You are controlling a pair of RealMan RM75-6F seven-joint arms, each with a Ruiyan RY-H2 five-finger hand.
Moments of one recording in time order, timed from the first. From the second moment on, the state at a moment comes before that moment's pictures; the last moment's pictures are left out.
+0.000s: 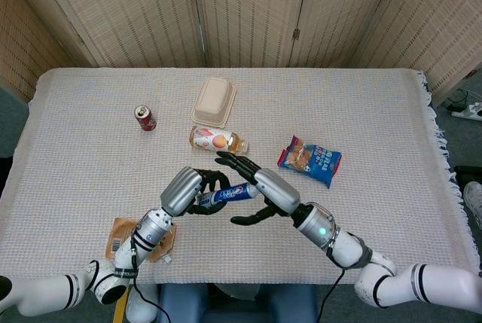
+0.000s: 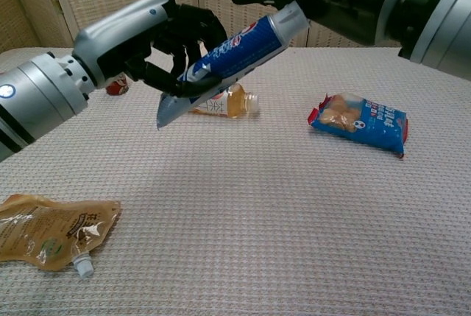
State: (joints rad) left arm -0.75 -1.63 -0.16 -1.45 1.57 1.23 -0.33; right arm 0.78 -1.37 0.18 -1.75 -1.57 1.07 0.64
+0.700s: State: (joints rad) left arm -0.75 -1.64 -0.18 -1.43 1.59 1.27 -0.38; right arm 0.79 -1.41 0.18 -1.73 -1.59 1.10 0.74
